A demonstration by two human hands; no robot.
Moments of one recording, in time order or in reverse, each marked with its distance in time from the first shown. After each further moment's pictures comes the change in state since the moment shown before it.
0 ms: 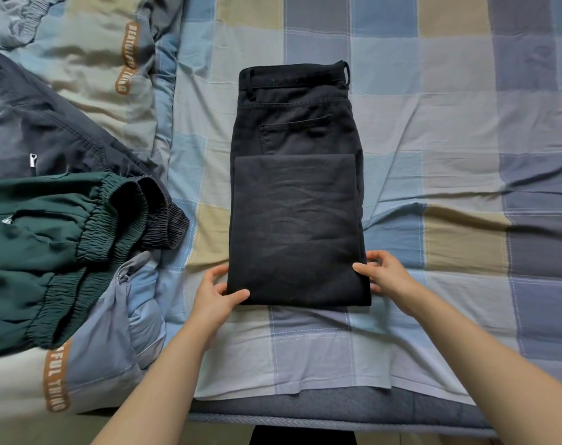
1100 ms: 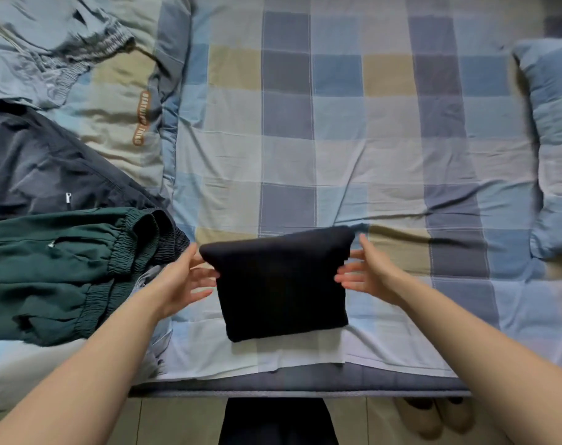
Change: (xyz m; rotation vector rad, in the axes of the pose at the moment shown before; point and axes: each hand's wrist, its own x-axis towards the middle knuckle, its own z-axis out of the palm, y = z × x) left_hand -0.083 0.146 -0.049 -0.084 -0.196 -0.263; right_hand -0.122 -0.107 -0.054 0.276 -0.061 0.206
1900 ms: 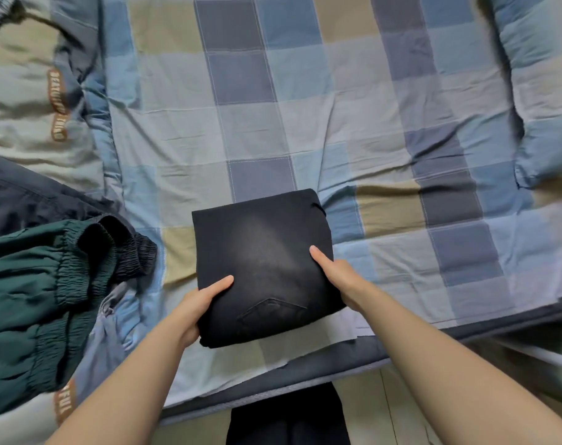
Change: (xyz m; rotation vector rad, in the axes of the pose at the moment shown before) left_hand 0.091 -0.078 0.019 0.106 -0.097 -0.107; right_hand 0.067 0.100 0.050 -0.016 0.103 0.029
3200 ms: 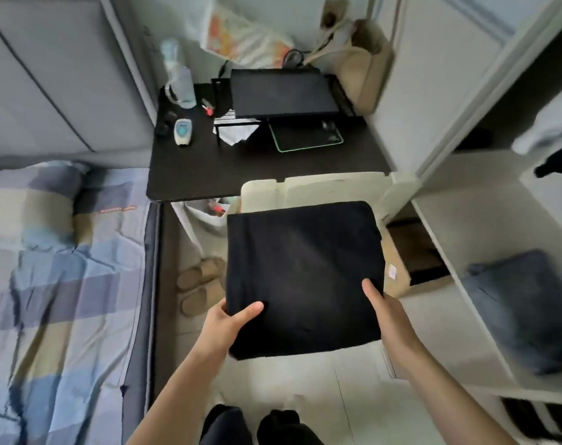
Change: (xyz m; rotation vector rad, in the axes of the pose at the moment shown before) left_hand -0.535 -0.370 0.342 1.333 -0.914 0.365; right_hand -0.696 0.585 -0.083 1.406 1.091 -0.225
